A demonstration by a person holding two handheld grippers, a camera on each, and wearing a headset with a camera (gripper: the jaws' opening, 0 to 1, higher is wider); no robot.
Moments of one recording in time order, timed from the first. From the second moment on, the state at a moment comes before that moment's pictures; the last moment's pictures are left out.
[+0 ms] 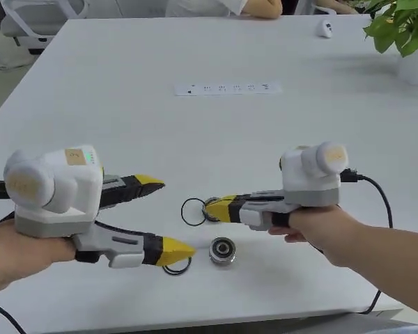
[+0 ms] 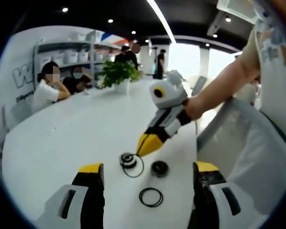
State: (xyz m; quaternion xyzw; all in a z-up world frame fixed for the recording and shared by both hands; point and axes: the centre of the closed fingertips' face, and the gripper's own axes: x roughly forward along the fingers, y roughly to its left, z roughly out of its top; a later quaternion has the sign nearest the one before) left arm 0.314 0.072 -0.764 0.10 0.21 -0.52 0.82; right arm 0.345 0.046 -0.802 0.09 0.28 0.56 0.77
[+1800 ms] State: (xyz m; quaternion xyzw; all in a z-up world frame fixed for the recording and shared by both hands) left arm 0.301 0.116 -0.777 0.11 0.24 -0.49 0.83; right arm 0.320 0.066 -0.832 0.03 0.31 0.60 0.74
